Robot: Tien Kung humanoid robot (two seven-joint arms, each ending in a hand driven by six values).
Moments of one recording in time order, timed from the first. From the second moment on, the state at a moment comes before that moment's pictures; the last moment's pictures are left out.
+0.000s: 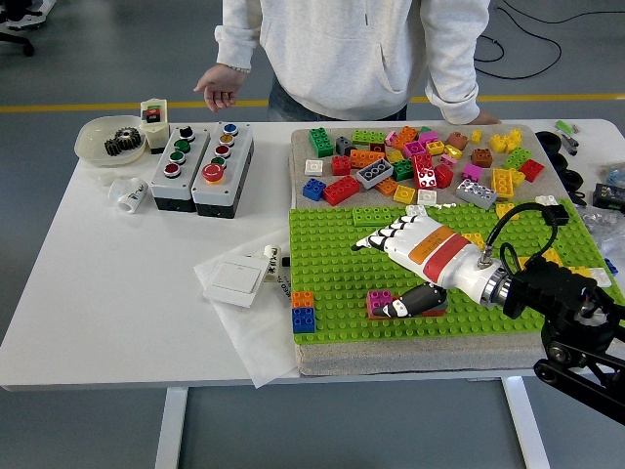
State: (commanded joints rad) left arm -0.17 0.04 -1.17 -0.18 1.49 0.14 0.26; right arm 0.71 -0.53 0.40 1.44 -2.00 -0.25 0.02
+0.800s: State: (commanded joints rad) left arm -0.16 0.05 -1.18 -0.18 1.52 0.14 0.26; right arm 0.63 -0.63 0.41 1.78 -1.80 -0.23 -0.06
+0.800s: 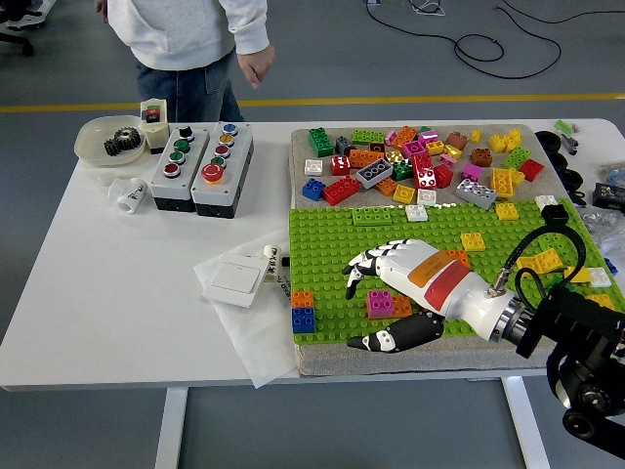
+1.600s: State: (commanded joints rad) left arm -0.17 0.05 -1.17 -0.18 1.51 0.14 0.26; right arm 0.63 -0.56 0.32 1.74 -1.70 -0.29 -0.16
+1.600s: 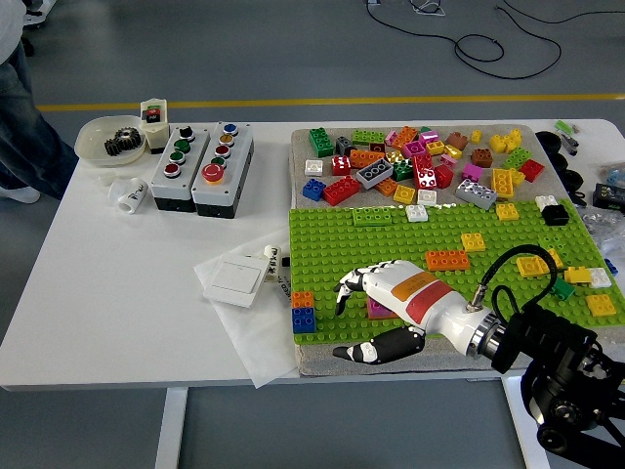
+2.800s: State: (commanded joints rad) left arm -0.18 0.05 -1.16 -0.18 1.50 0.14 0.26; right arm 0.65 -0.57 0.31 1.71 -1.82 -0.19 -0.21
